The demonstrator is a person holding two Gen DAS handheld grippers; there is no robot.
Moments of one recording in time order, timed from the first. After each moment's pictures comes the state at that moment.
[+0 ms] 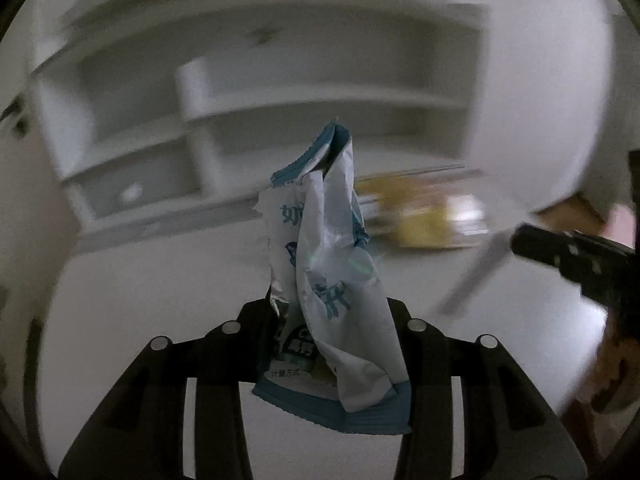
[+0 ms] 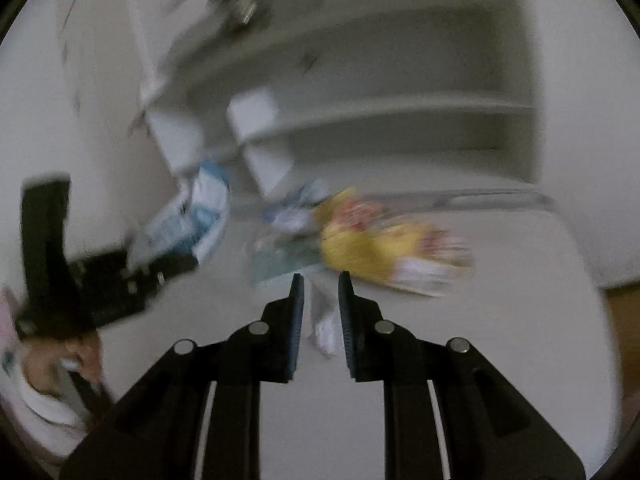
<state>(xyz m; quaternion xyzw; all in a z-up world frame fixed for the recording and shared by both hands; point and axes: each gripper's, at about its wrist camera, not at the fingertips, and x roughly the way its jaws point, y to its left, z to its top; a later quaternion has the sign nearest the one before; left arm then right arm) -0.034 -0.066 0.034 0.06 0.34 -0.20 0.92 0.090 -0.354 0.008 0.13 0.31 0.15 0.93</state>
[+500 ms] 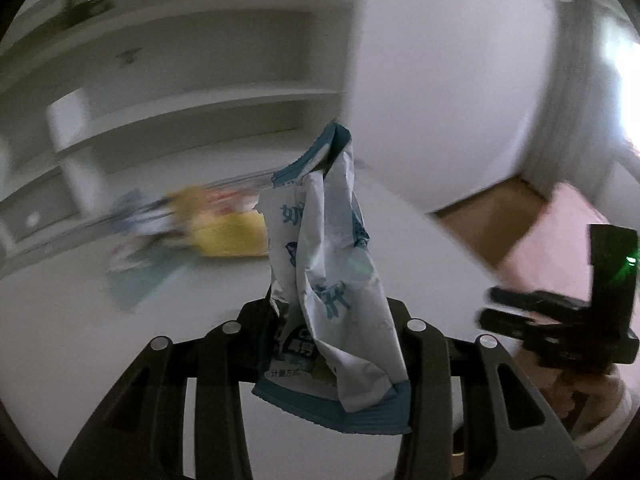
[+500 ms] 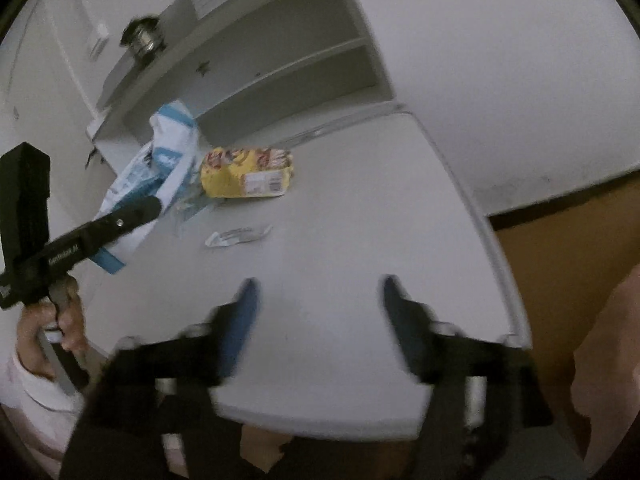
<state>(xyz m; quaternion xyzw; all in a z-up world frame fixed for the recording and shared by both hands) -0.068 -0.160 0.024 0.06 0.35 -0.25 0.90 0.015 -0.455 -0.054 0.18 0.37 0.09 0.91</state>
